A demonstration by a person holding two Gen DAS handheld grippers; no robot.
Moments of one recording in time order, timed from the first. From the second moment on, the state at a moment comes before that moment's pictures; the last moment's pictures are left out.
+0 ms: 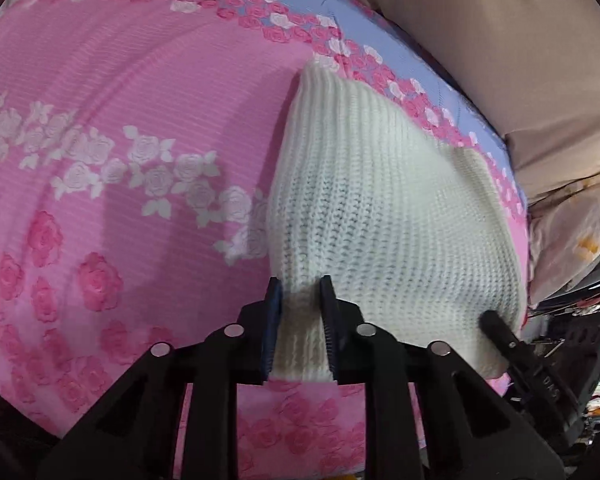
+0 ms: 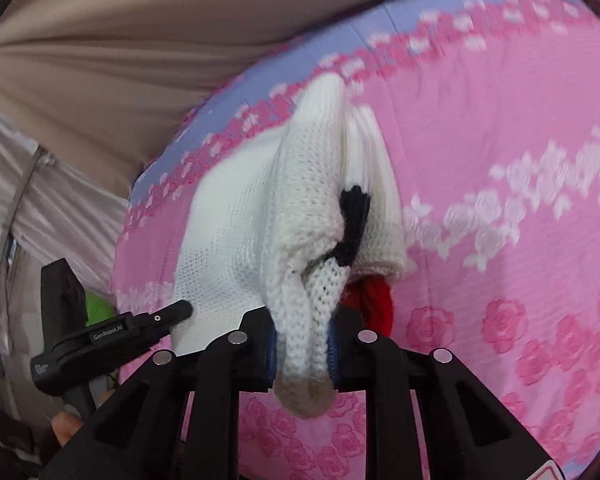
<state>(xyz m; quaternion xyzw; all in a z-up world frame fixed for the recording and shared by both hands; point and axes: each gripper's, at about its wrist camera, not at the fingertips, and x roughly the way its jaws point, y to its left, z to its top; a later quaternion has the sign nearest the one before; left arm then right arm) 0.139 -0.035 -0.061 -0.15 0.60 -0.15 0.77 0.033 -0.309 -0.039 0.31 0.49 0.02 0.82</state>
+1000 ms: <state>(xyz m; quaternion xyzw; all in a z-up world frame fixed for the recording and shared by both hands) 0.147 -0.111 -0.064 0.09 0.54 -0.11 0.83 0.064 -0.282 -0.058 0.13 0.53 -0.07 0.84</state>
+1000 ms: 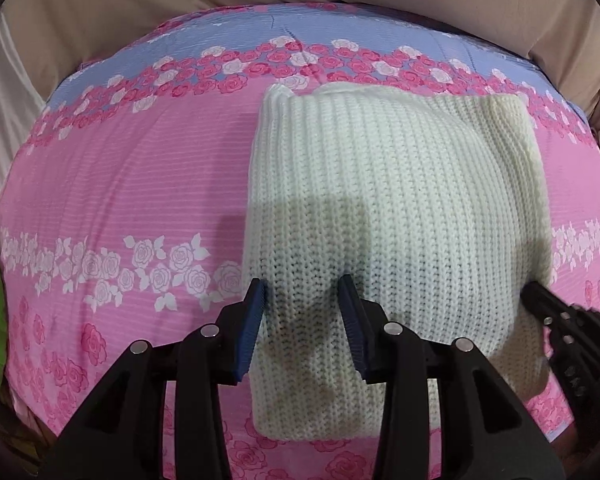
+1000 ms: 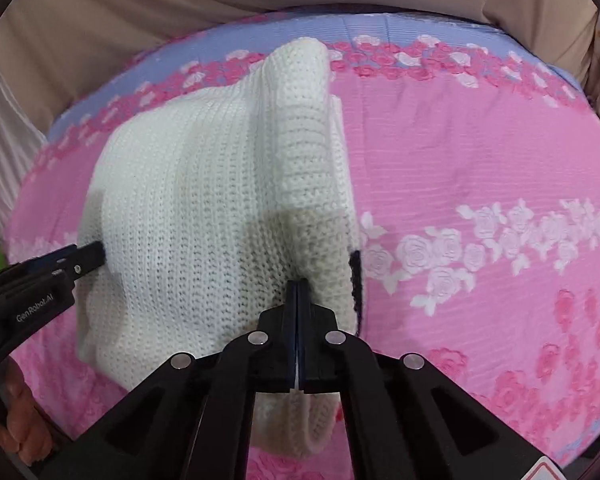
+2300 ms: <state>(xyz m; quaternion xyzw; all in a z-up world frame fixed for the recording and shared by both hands) 0.105 -0.068 -0.077 -0.01 0.64 -0.14 0.76 -0.004 -0.309 -0.070 0.29 0.52 -0.03 0.80</state>
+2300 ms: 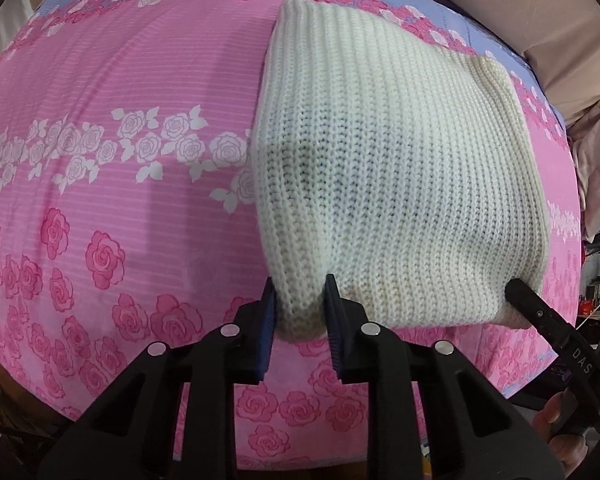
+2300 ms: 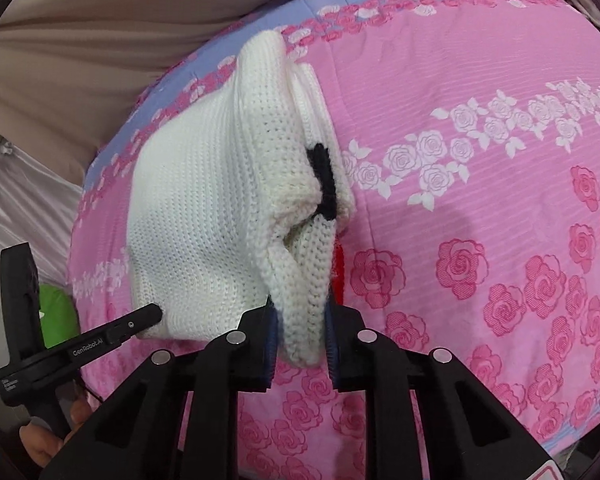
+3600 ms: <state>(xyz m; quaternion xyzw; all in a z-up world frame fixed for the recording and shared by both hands) 0.146 0.000 -0.061 -0.05 0.62 -0.10 0.77 0.081 -0.264 -0.085 0.26 0.54 -0.01 0.80</state>
